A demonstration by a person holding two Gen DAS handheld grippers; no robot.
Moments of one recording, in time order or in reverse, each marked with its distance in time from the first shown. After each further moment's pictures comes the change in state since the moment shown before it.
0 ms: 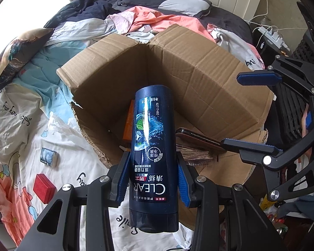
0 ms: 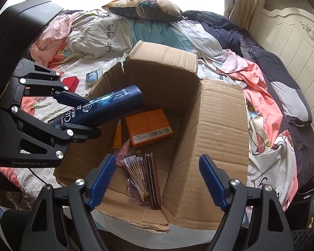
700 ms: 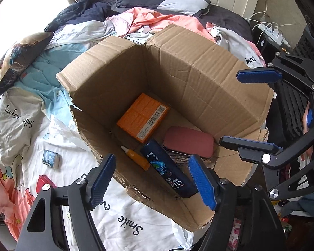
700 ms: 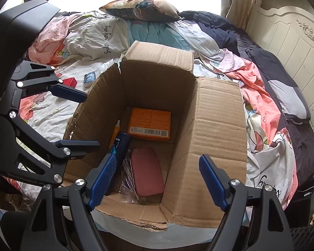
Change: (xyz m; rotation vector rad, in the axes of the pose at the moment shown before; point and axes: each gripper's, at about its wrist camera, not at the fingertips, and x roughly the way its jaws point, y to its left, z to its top) left arm 0.002 -0.005 -0.001 0.015 -0.003 0.025; right arm 0.001 -0.004 -0.002 0.009 -0.006 -0.010
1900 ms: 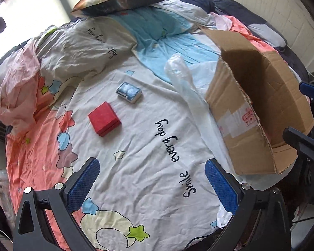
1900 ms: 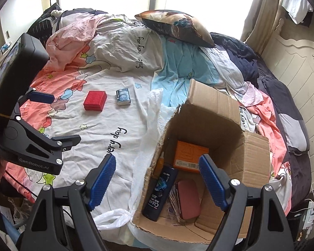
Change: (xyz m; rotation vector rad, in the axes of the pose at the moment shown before) left arm -0.057 0.153 -0.139 -0.506 0.035 0.192; right arm -0.023 0.130 0.070 -0.133 -0.041 -0.010
